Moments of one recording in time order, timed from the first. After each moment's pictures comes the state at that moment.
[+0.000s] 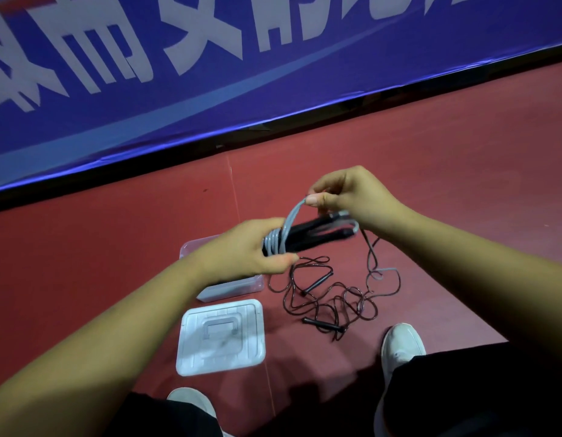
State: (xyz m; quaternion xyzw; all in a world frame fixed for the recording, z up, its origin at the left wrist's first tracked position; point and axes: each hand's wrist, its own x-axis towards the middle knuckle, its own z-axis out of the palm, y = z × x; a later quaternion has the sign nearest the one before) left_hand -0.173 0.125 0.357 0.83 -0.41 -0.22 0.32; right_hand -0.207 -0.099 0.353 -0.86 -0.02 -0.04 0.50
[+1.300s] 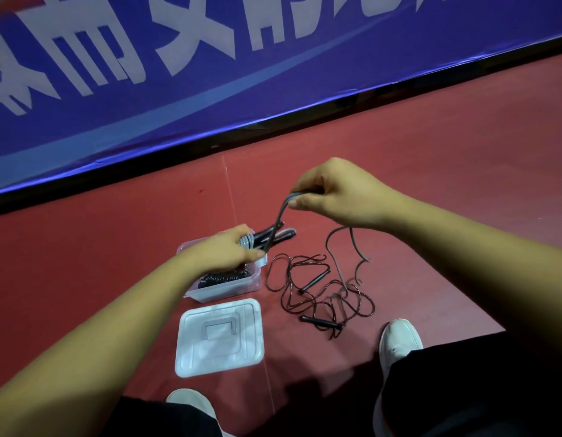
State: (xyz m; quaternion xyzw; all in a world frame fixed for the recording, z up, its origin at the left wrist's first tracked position) left_hand -0.133 0.142 0.310 0.90 -0.16 -0.33 0.23; right_hand -0.215 -0.089 0.387 -0.92 -0.12 -0.03 0.37
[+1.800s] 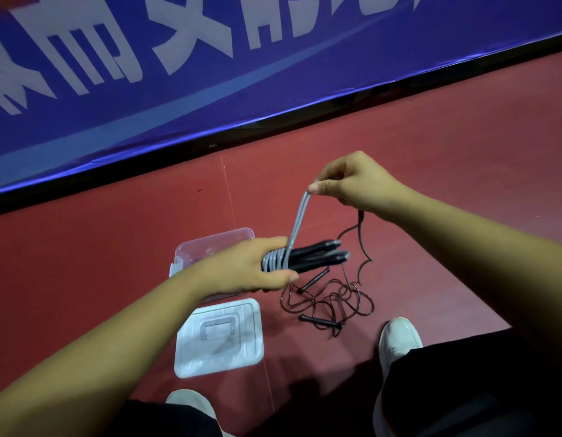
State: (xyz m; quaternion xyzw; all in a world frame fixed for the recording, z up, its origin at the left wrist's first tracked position) left_hand -0.176 0.130 0.332 0.81 -0.39 -0.32 0.31; right_hand -0.197 -0.117 0.360 -0.87 0.02 -0.04 0.49
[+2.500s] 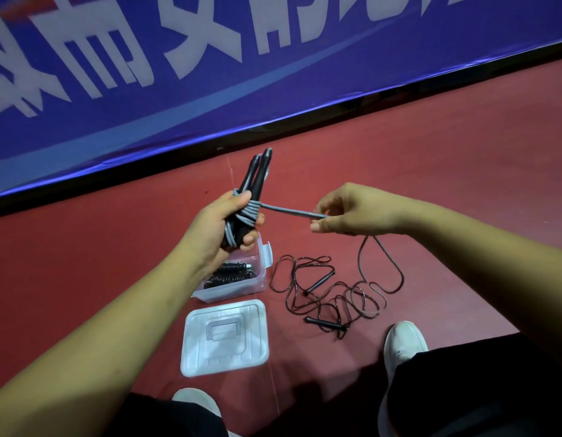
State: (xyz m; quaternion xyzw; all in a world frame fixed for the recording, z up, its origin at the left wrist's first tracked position) left_hand -0.146 0.141 0.342 0.61 -0.08 -0.29 0.74; right_hand -0.217 -0.106 0.365 -0.89 -0.07 0.15 0.42
